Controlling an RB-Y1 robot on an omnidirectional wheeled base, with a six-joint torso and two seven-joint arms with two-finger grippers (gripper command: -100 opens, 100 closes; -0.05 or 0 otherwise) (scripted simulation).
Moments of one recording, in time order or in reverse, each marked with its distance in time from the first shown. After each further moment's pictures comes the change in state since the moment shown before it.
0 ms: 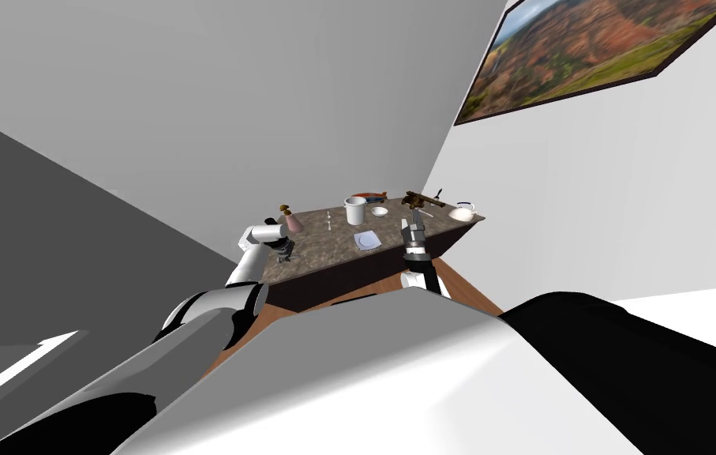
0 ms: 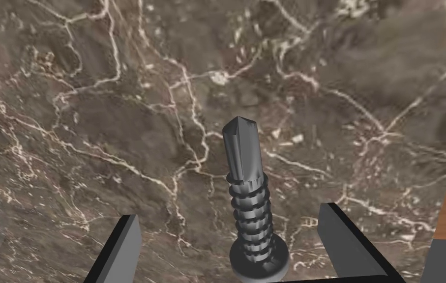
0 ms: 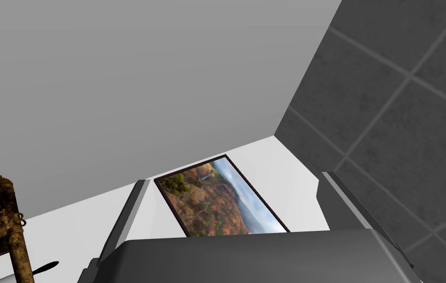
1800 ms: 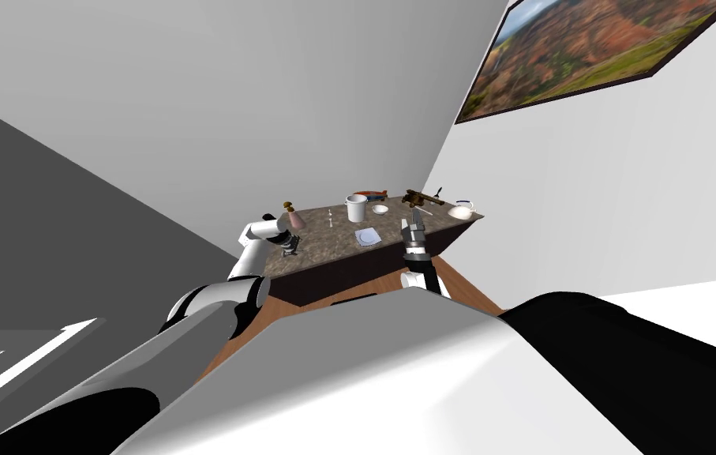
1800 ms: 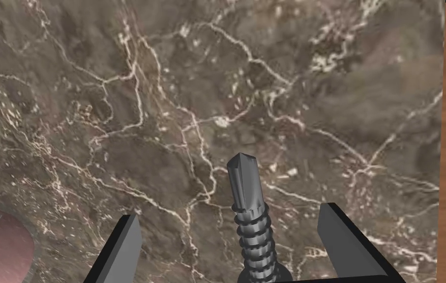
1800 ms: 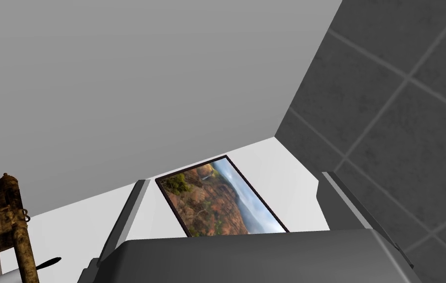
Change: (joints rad) left arm -0.066 -0.009 0.032 0.060 0.129 -0.045 -0.080; right arm 0.000 0.000 0.000 0.000 0.000 0.000 0.000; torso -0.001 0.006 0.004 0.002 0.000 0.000
